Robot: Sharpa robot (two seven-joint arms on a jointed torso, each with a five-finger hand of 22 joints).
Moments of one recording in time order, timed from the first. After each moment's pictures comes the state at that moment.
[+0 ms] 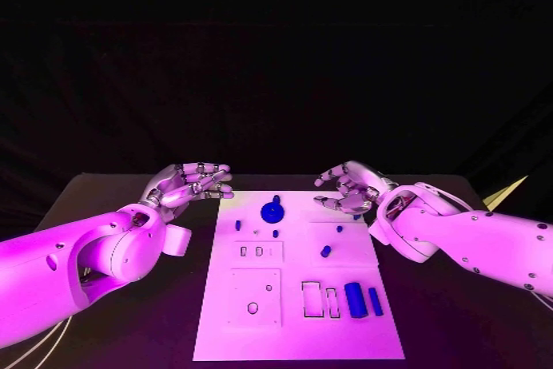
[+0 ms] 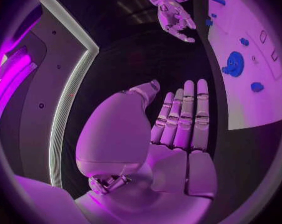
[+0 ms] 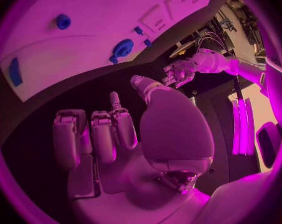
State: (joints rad) left arm 1.22 -0.96 0.00 1.60 -0.10 -0.30 0.41; left_hand 1.42 -0.14 0.45 0.17 0.07 0.82 0.21 0.25 0.17 1.01 0.18 0.07 0.05 1.01 0.13 0.33 0.33 0.17 0.93 0.22 0.36 0.11; right arm 1.32 -0.83 -0.12 1.49 -1.11 -0.50 0.02; right_hand 1.24 -0.24 0.41 0.20 0.30 0.89 0.17 0.07 0.47 1.46 0.08 1.43 1.30 1.47 0.01 1.56 1.30 0.04 1.47 0.11 1.51 1.30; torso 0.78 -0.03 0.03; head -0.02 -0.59
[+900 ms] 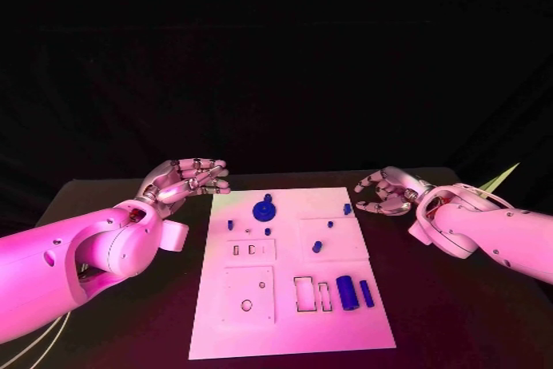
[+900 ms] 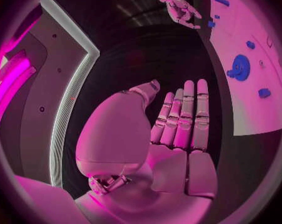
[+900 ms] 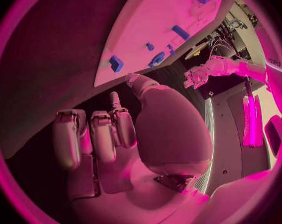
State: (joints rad) left arm 1.22 -0.95 0.00 1.58 -0.10 -0.29 0.41; left_hand 1.42 -0.14 0.45 0.17 0.07 0.82 0.21 0.25 0.17 1.01 0.18 0.07 0.05 1.01 0.13 0.33 0.33 0.17 0.93 0.22 0.36 0.11; right arm 1.29 -0.93 -0.13 1.34 -1.09 -0.38 0.07; right_hand 1.33 -0.23 0.40 0.17 0.30 0.89 0.17 0.07 0.47 1.45 0.08 1.42 1.30 1.47 0.01 1.56 1.30 0.04 1.47 0.11 1.49 1.30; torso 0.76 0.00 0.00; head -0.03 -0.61
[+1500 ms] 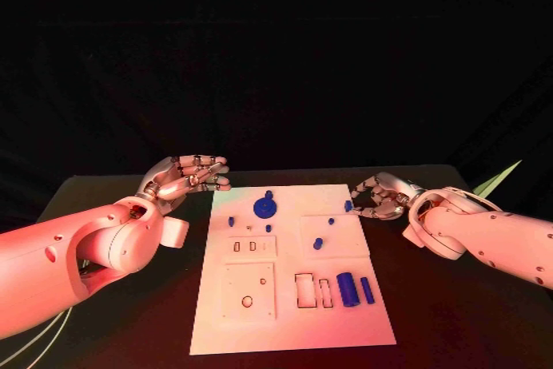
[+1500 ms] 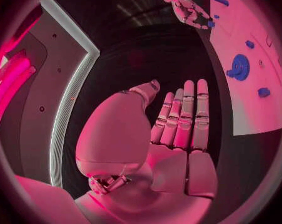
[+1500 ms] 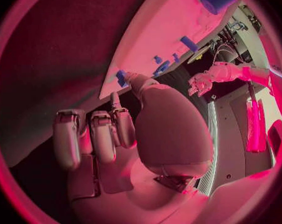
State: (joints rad) left arm 1.22 -0.95 0.00 1.57 -0.10 -0.29 0.41; left_hand 1.42 -0.14 0.45 0.17 0.07 0.82 0.21 0.25 0.17 1.01 0.18 0.07 0.05 1.01 0.13 0.33 0.33 0.17 0.93 0.22 0.36 0.11; right arm 1.25 -0.87 -0.13 1.27 -1.11 -0.37 0.06; right_hand 1.34 -0.25 0.41 0.15 0.30 0.89 0.17 0.07 0.47 1.45 0.08 1.42 1.30 1.47 0.01 1.56 1.30 0.04 1.47 0.11 1.49 1.30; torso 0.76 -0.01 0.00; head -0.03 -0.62
